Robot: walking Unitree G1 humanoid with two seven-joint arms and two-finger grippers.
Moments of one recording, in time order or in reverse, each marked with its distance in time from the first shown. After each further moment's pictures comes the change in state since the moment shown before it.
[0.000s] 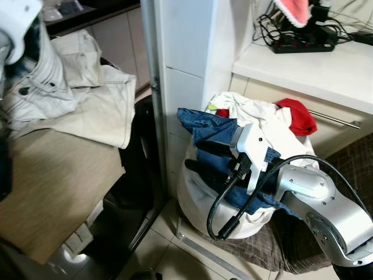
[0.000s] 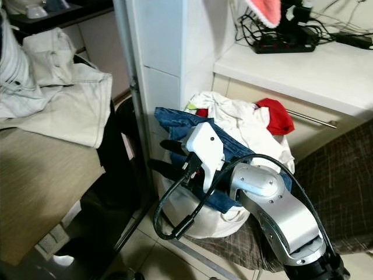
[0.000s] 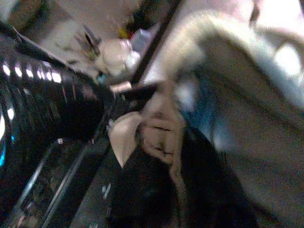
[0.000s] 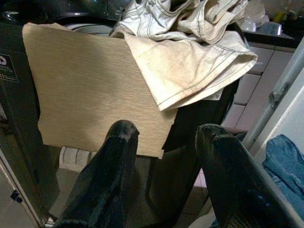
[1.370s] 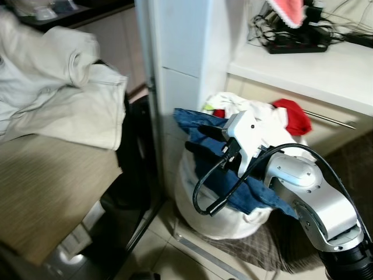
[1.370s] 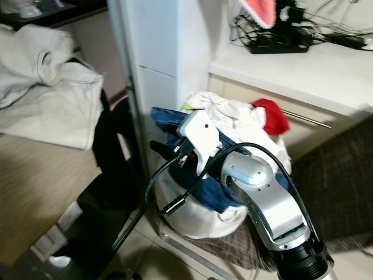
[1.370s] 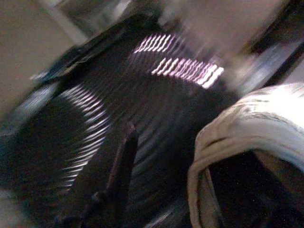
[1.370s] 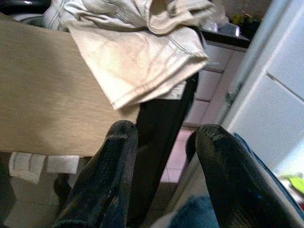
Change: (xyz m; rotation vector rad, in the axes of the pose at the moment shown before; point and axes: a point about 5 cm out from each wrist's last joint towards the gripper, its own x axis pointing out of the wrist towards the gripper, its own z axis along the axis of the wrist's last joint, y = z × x) left arm -0.058 0.108 0.007 -0.091 -0.185 0.438; right arm 0.016 -0.017 0.002 -0.053 0.004 -0.141
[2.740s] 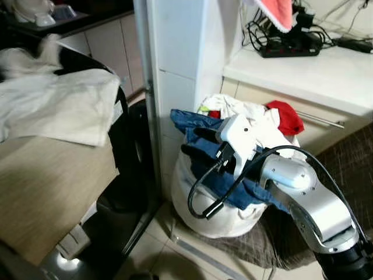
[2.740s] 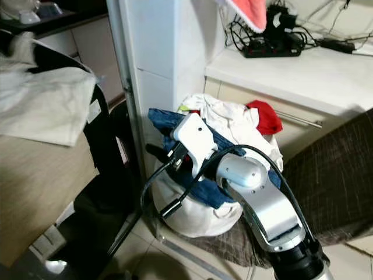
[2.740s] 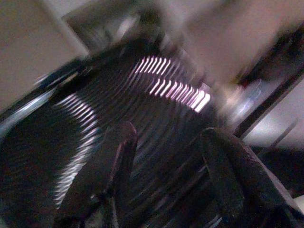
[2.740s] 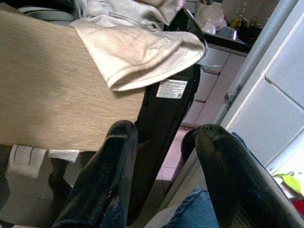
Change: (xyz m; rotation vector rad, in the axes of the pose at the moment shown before) left arm -0.001 -0.003 -0.006 -0.074 -0.071 0.034; right arm 0.003 0.005 -0.003 -0.028 0.022 0.009
